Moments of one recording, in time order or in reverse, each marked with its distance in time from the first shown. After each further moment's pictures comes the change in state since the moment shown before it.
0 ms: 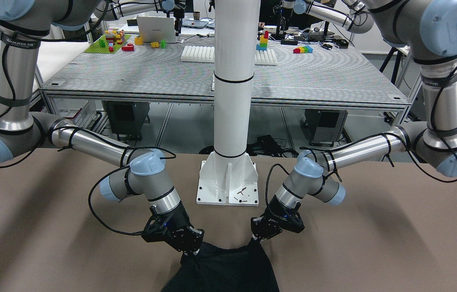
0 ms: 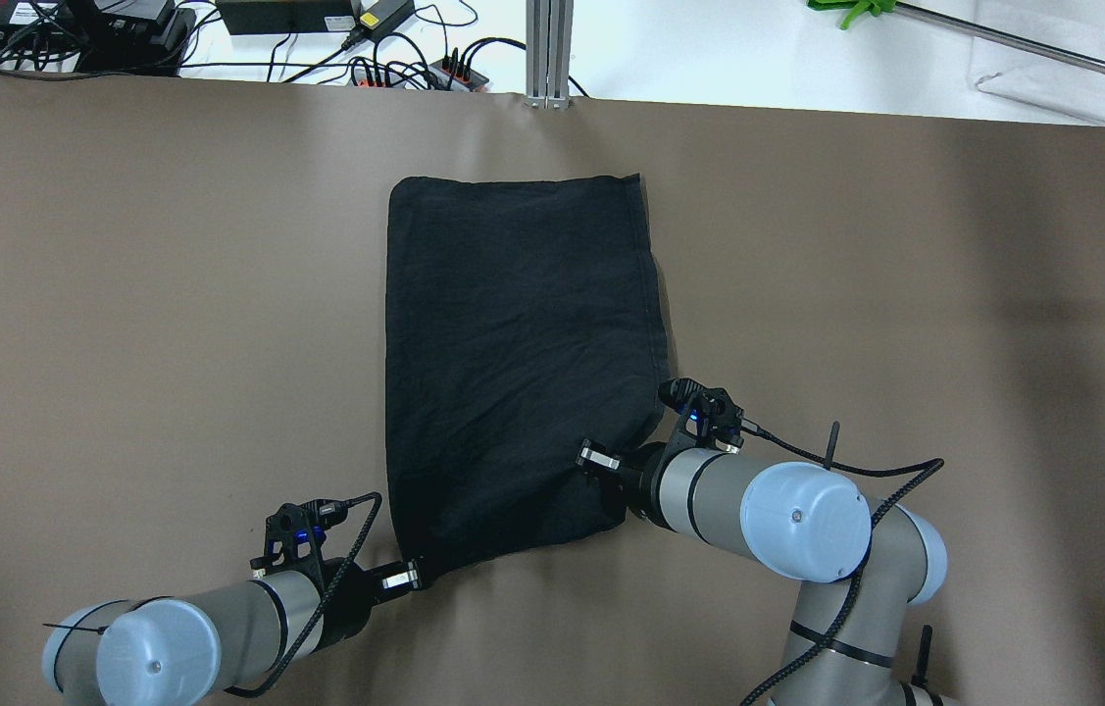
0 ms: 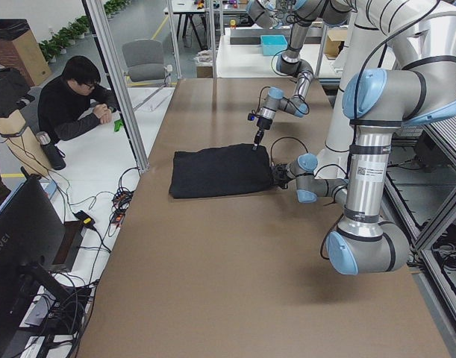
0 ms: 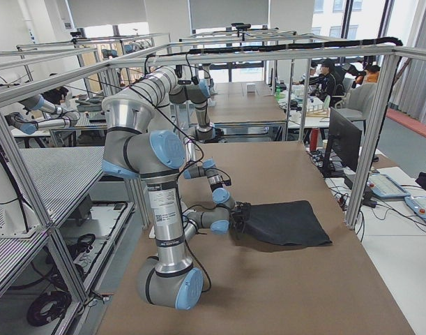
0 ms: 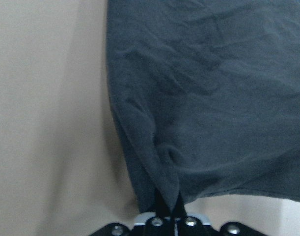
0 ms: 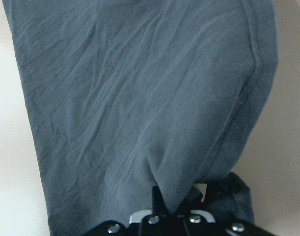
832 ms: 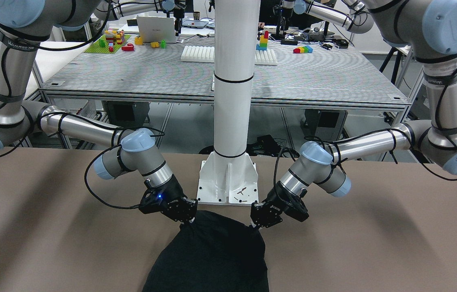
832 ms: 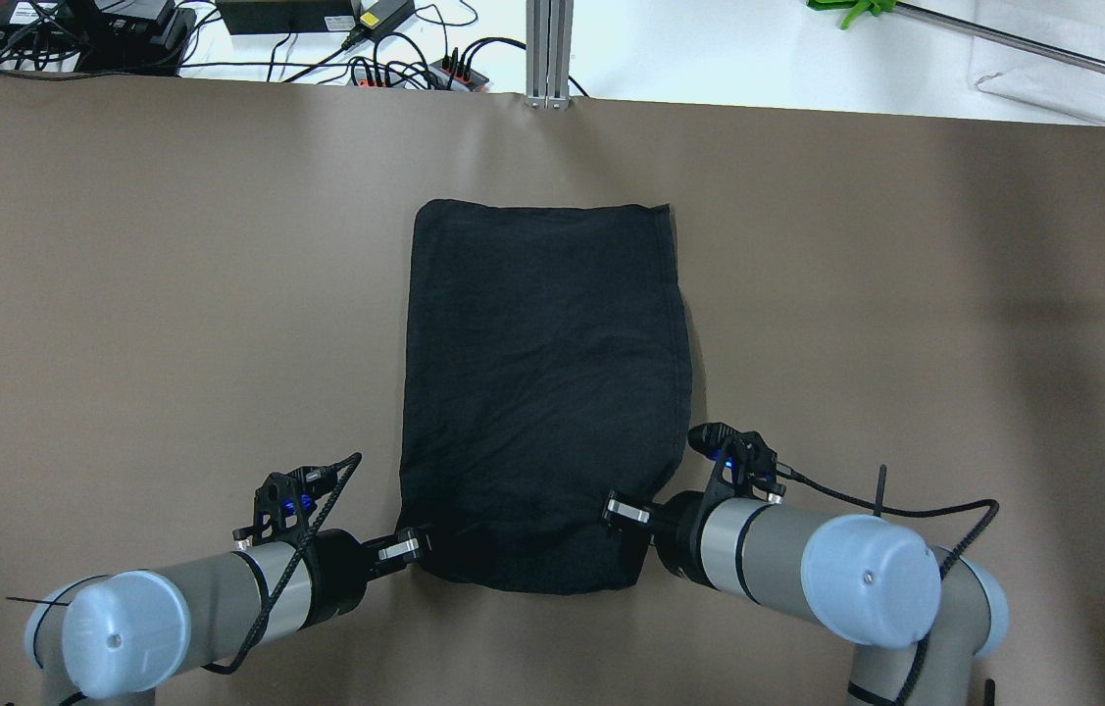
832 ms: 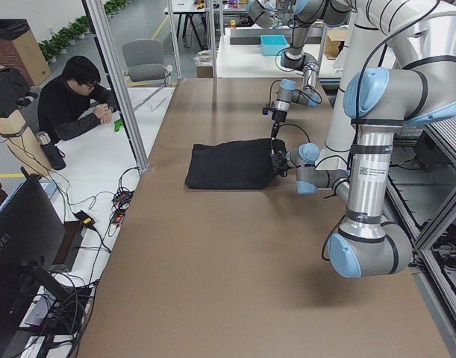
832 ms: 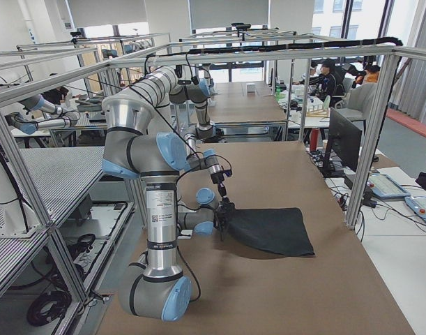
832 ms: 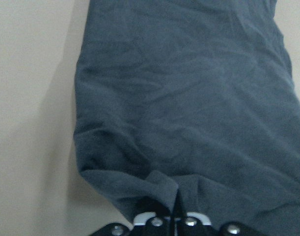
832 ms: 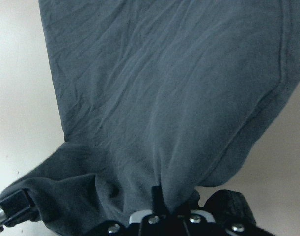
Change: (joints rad) left arm -0.028 0.027 -0.149 -0.003 -0.024 0.009; right arm -0.115 -0.164 0.201 0.001 0.002 0.020
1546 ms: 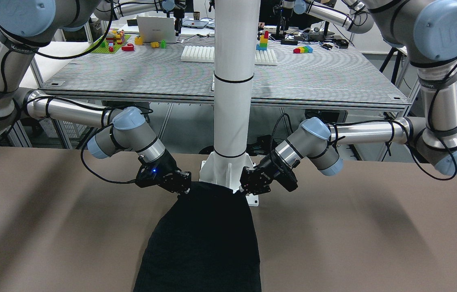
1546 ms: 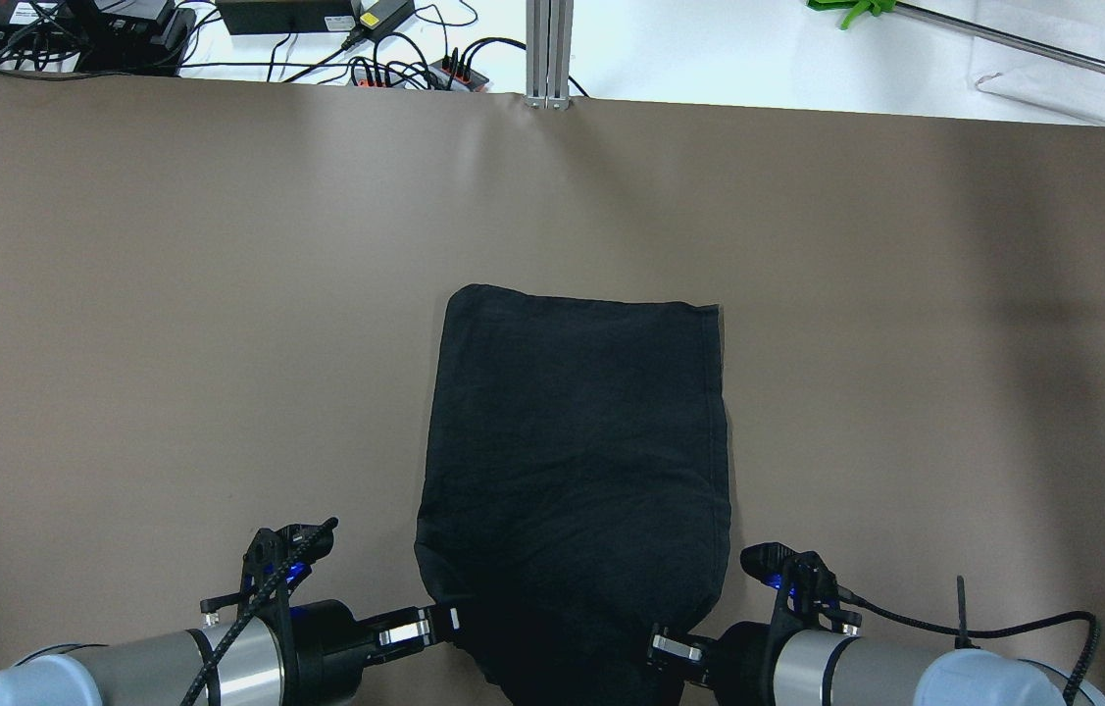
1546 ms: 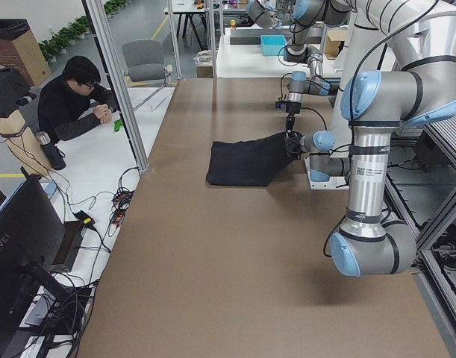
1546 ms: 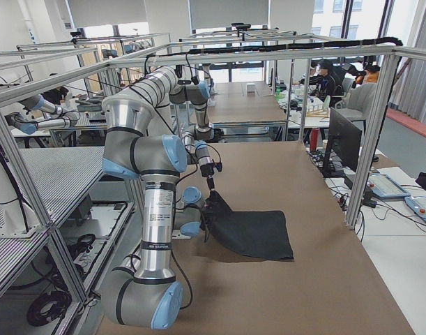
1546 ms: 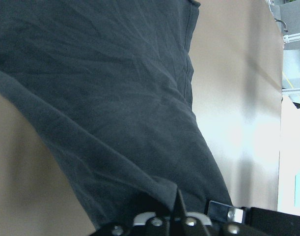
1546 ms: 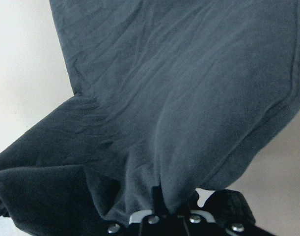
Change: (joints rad) left arm 0.100 0.006 -0.150 0.000 0.036 0.037; right arm -0.109 -0.143 0.165 0.005 -0.001 0.080
